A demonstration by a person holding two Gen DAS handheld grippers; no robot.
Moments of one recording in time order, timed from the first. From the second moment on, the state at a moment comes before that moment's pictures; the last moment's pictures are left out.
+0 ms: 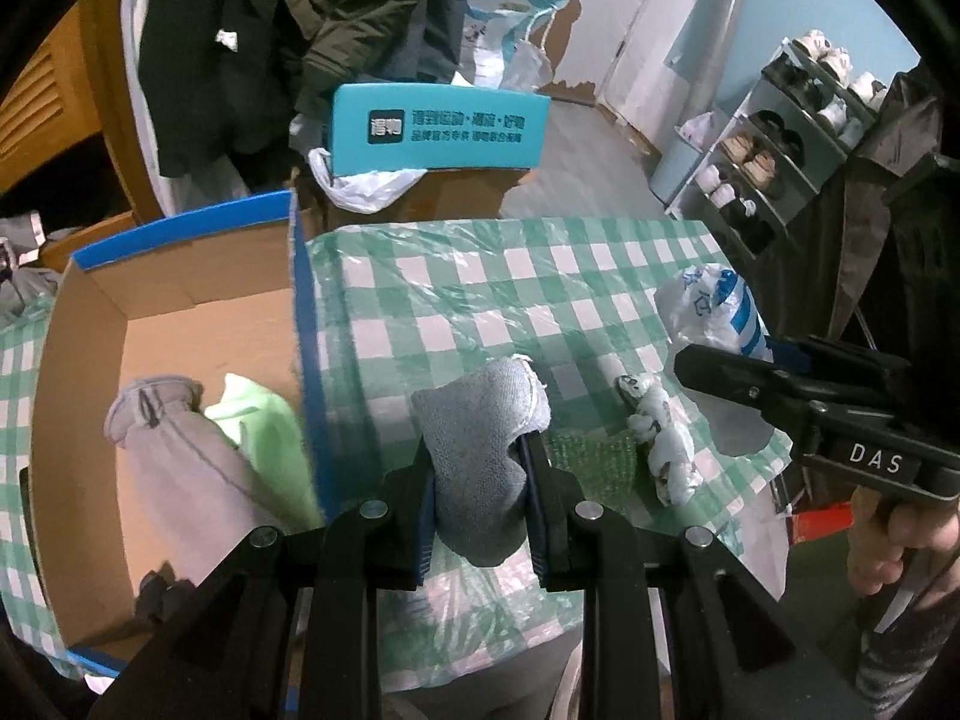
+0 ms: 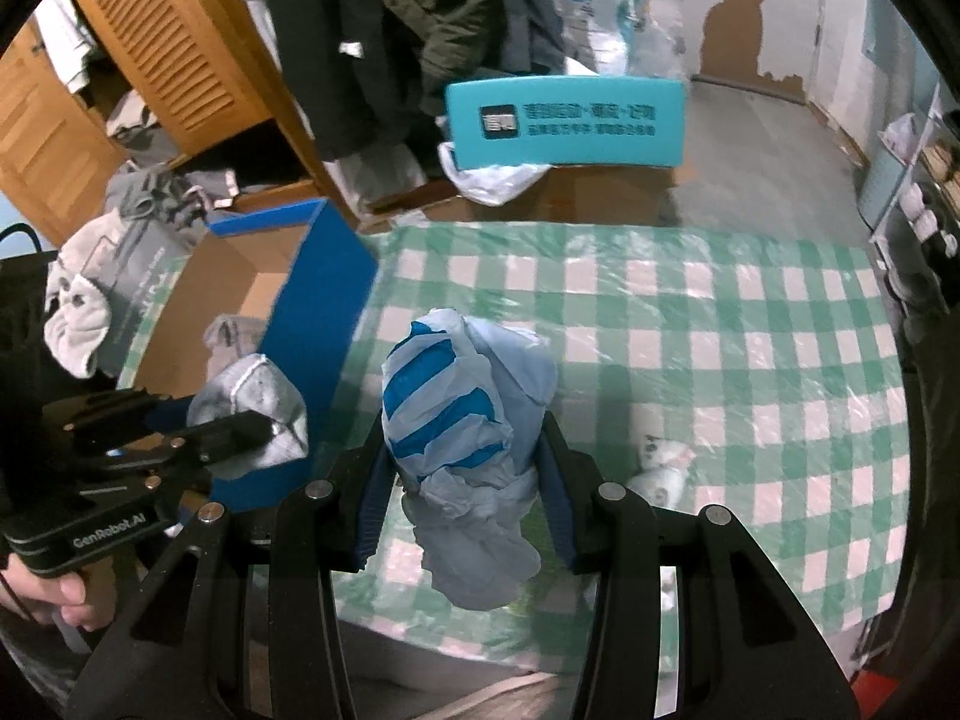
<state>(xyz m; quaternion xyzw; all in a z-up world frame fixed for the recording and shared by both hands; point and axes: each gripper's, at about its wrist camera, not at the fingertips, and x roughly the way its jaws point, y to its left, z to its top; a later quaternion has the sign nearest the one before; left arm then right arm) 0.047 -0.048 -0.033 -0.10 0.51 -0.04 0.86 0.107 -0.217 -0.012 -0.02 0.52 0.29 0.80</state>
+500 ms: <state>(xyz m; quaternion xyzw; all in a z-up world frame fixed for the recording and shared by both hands) 0.021 -0.011 -0.016 -0.11 0.49 -0.03 0.87 0.103 -0.164 0.004 -0.02 0.52 0.33 0.79</state>
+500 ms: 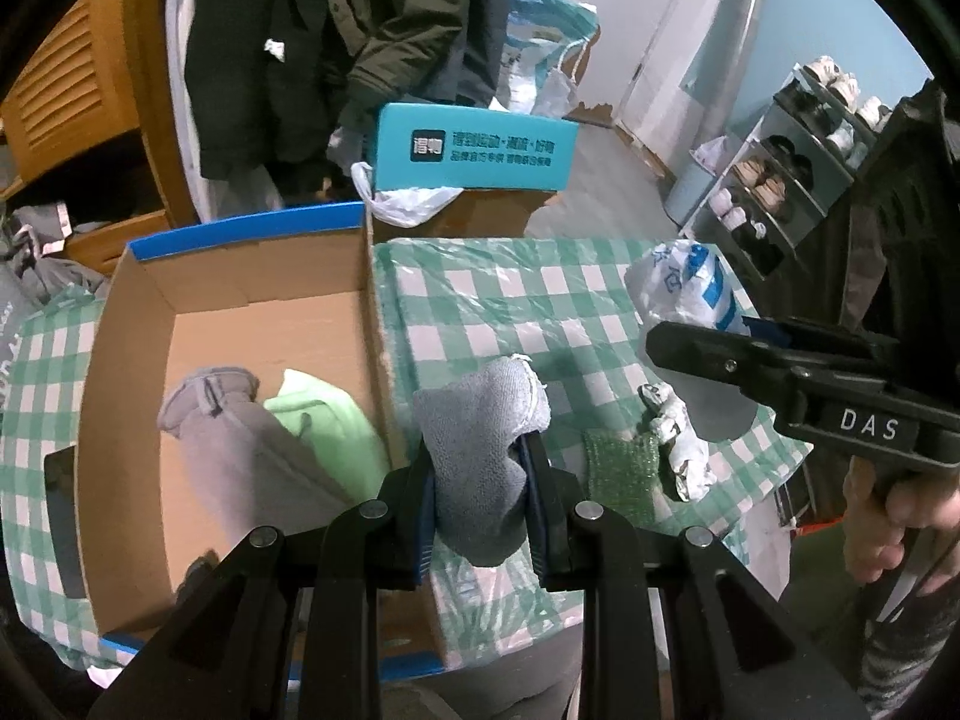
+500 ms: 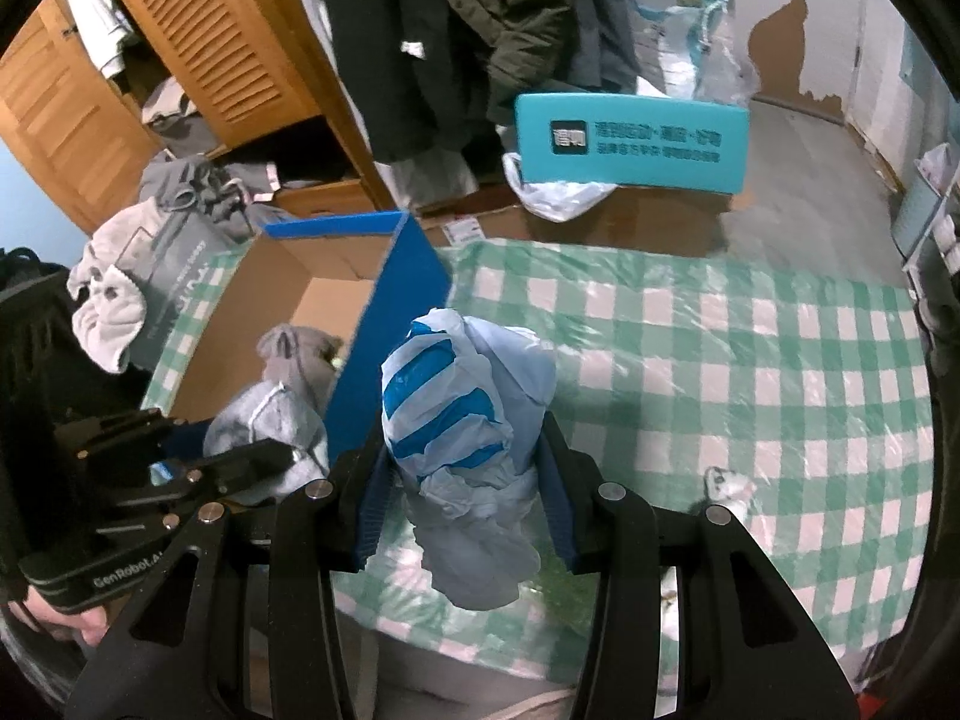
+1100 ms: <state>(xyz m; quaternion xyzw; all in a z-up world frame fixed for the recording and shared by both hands) -0.005 0.055 -0.017 -0.14 0.48 0.02 0.87 0.093 -0.086 0.011 -0.05 0.51 0.36 0.78</state>
